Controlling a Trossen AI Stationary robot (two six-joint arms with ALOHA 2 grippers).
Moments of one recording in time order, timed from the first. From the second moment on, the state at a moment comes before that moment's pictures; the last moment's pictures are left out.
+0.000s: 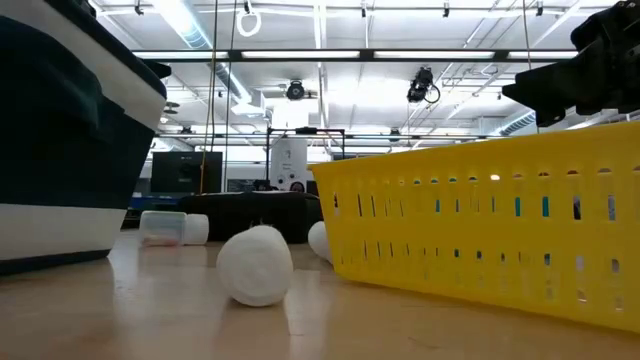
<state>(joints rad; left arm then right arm) -0.32 0.01 0.01 0.20 -0.68 0.31 0.15 0.01 0.02 0.02 0.22 -0.02</state>
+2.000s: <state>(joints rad) -0.32 0.01 0.01 0.20 -0.68 0.31 0.15 0.01 0.02 0.02 0.22 -0.02</state>
